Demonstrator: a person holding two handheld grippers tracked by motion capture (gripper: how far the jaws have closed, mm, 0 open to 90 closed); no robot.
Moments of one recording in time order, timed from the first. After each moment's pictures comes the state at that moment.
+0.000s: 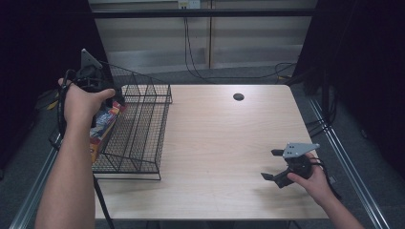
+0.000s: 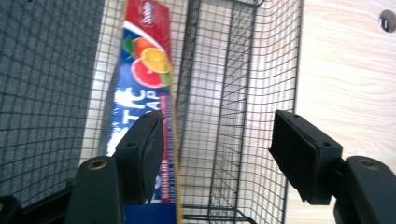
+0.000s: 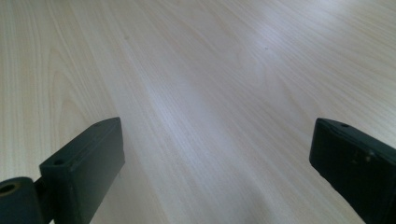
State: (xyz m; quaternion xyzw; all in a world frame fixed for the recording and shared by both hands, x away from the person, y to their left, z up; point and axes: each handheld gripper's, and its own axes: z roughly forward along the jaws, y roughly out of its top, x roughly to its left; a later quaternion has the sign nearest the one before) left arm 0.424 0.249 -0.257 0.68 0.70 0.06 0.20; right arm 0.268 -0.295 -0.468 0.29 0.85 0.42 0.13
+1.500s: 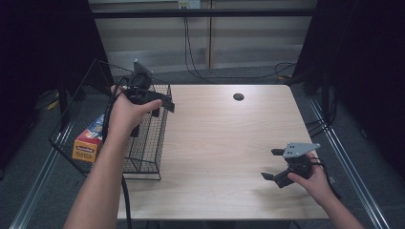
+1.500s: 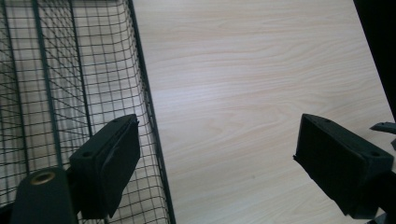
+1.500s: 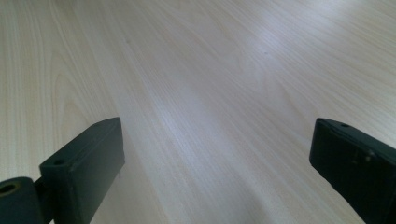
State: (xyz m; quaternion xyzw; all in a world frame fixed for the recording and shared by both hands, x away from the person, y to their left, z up) left arm 0.406 0.146 -0.285 0.77 0.58 0.01 0.28; right arm 0.267 -0.294 -0.465 0.28 0.85 0.42 0.14
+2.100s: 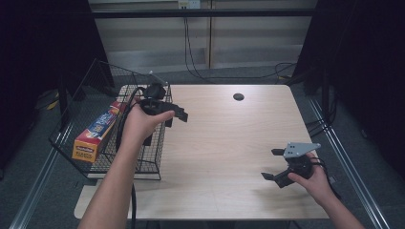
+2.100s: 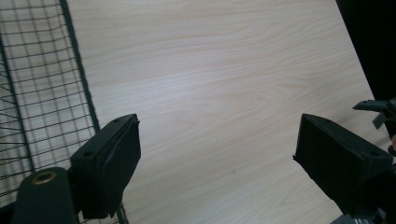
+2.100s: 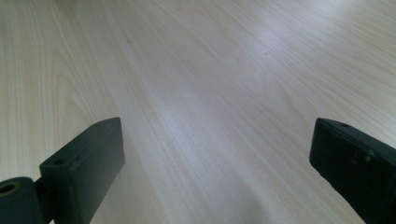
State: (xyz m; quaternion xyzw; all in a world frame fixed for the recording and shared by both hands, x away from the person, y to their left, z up) left arm 0.395 0.119 -0.313 0.79 0.54 -0.02 0.29; right arm 0.266 -0.295 -0.465 0.29 0.85 0.42 0.14
